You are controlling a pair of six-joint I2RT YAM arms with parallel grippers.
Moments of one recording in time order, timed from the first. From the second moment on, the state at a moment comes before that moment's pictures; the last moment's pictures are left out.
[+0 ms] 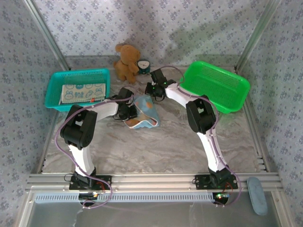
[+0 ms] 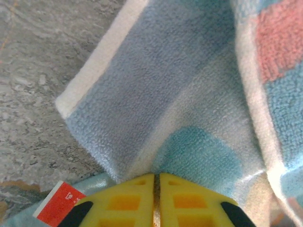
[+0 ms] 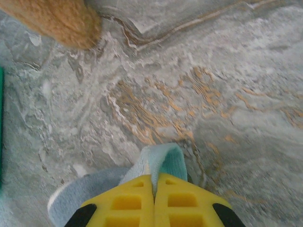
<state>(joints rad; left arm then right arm) -0.45 1.88 1.16 -0.45 0.16 -0.69 0.53 2.35 1.92 -0.42 -0.14 0.64</state>
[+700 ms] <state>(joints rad) -0.27 2.19 1.69 -0.72 -0.01 -0.54 0.49 1.60 1.18 -0.34 -0.11 0.58</state>
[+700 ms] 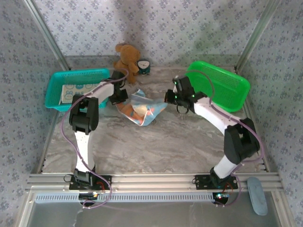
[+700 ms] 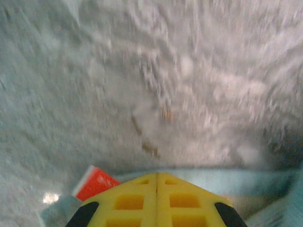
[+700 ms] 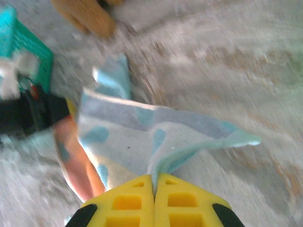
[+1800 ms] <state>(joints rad) -0.62 1.87 1.20 -0.68 0.00 -0.81 0.51 1.74 1.01 -0.34 -0.13 0.40</state>
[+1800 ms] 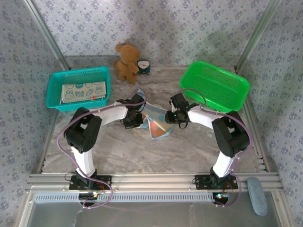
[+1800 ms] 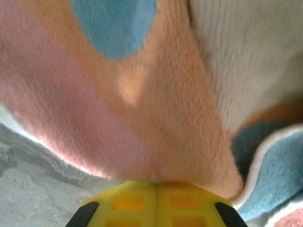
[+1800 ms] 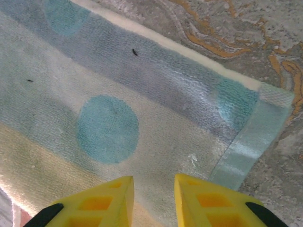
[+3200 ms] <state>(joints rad) -0.68 1.63 1.02 -0.67 0.04 -1.00 0.61 1.55 0.93 -0.36 0.01 0.52</state>
